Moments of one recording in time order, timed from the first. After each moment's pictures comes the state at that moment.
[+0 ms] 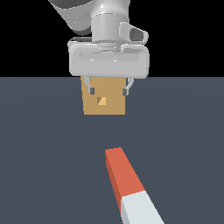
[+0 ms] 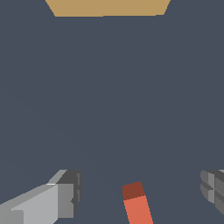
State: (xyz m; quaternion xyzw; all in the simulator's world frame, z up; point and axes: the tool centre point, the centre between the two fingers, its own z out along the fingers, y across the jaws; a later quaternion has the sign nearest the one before) arm -0.010 0.015 0.156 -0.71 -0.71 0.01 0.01
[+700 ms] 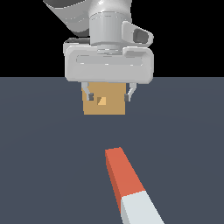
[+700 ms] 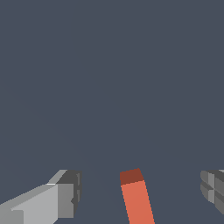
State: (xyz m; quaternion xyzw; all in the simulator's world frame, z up) arm -0.008 -0.017 0.145 -0.70 -0.72 0.01 0.01
